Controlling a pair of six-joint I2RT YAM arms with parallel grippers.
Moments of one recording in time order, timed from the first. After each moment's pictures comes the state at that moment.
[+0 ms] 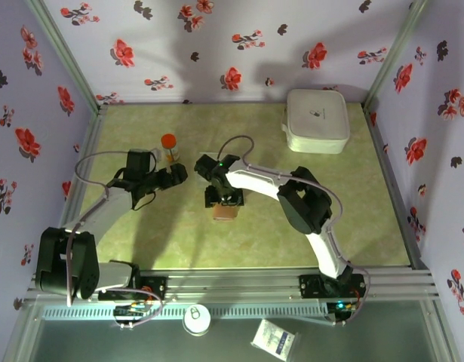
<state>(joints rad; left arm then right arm) -0.23 1.30 0.74 -0.27 0.24 -0.52 0.92 2.15 1.66 -0.98 -0.01 0.80</state>
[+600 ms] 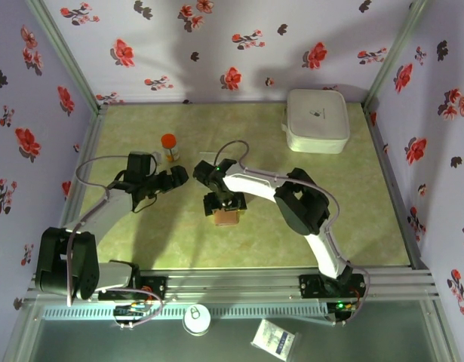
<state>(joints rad) -0.23 1.30 0.71 -0.26 0.29 -0.60 0.95 2.15 1.64 -1.01 -0.02 0.76</state>
